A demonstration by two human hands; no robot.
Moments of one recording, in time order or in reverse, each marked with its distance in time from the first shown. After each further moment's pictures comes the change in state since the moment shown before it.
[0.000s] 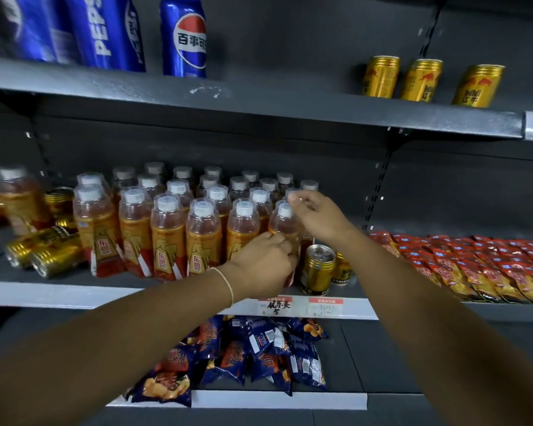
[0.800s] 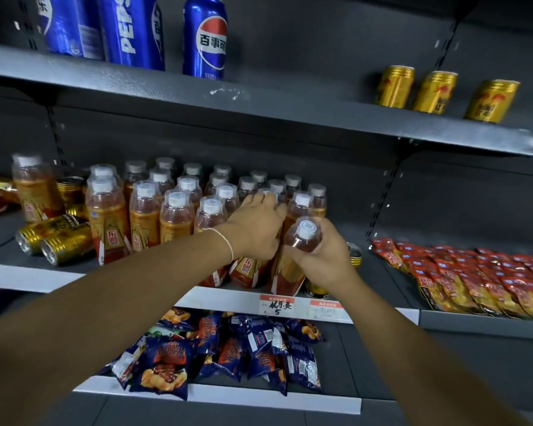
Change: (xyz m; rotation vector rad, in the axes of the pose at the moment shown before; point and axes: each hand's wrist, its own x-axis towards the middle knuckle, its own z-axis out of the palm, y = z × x) left_hand 0.012 -0.048 -0.033 -0.134 -0.095 -0.333; right_hand -0.053 0.026 0.029 0.136 0.166 -0.140
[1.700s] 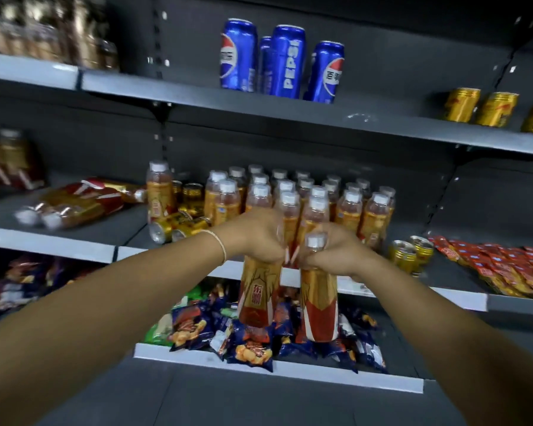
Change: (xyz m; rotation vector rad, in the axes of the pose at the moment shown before) left_hand -0.212 -0.126 -0.073 -0.418 -0.203 -0.192; right_hand -0.070 -0.152 0.139 -0.337 -0.387 0.240
